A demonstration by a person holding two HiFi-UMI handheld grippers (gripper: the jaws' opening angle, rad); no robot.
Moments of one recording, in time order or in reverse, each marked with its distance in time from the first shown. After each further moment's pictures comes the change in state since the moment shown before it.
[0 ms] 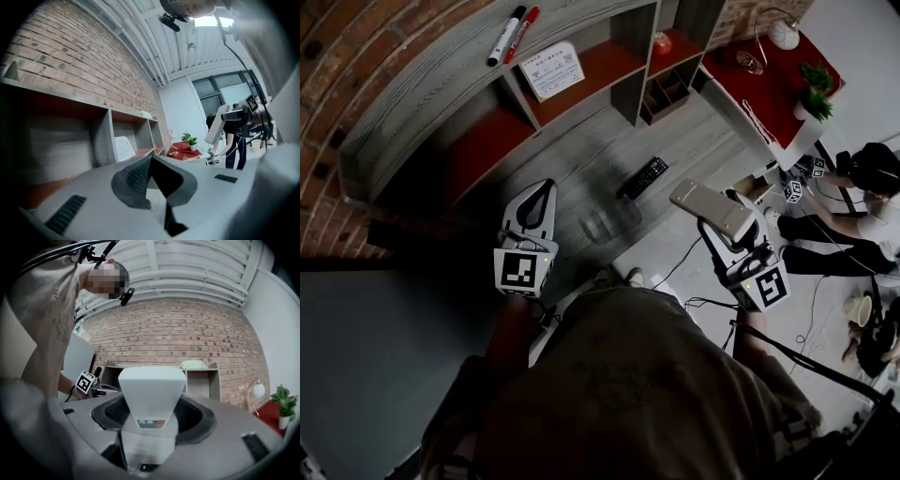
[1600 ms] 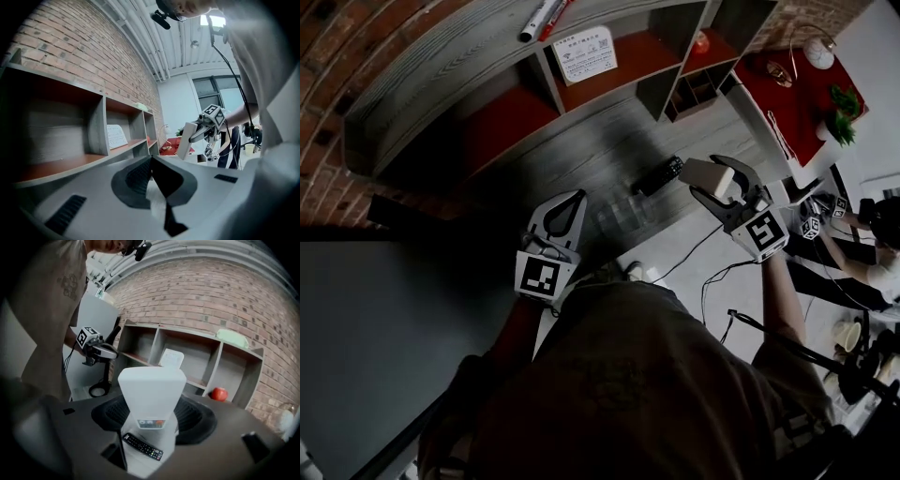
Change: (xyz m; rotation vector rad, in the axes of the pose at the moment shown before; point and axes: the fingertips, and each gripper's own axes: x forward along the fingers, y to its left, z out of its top) left arm -0.008 -0.031 -0.021 -0.038 0.033 -0.057; right arm 0.093 -0.021 -0.096 -0.319 0.403 0.365
